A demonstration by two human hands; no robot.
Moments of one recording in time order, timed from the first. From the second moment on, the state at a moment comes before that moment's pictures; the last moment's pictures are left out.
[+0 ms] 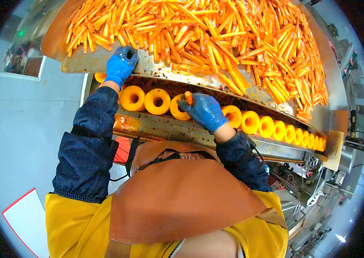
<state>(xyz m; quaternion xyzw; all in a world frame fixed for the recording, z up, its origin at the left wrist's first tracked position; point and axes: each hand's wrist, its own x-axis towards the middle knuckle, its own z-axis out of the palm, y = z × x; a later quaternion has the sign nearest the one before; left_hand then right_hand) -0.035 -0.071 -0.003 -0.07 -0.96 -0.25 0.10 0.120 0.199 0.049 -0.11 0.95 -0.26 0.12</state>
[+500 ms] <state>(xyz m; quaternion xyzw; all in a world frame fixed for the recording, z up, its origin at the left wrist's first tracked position) -0.035 -0.072 -0.004 -0.08 -0.96 -0.25 0.11 0.112 0.218 0.028 -0.11 0.91 -0.39 0.04</state>
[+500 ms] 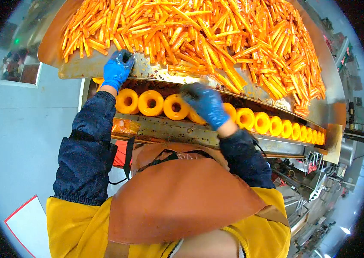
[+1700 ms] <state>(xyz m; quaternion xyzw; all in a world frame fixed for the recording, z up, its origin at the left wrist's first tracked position) -0.034 -0.070 0.000 -0.07 -0.96 -0.24 0.11 0.141 0.204 -0.023 0.10 0.64 -0.77 0.01</state>
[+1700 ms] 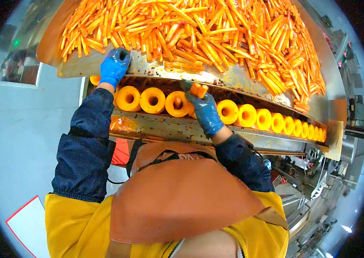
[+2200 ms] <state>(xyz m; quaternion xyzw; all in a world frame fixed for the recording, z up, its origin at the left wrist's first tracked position) -0.035 -0.074 -0.008 -0.07 -0.96 -0.23 0.12 0.125 0.172 0.001 0.03 0.78 -0.63 -0.07</state>
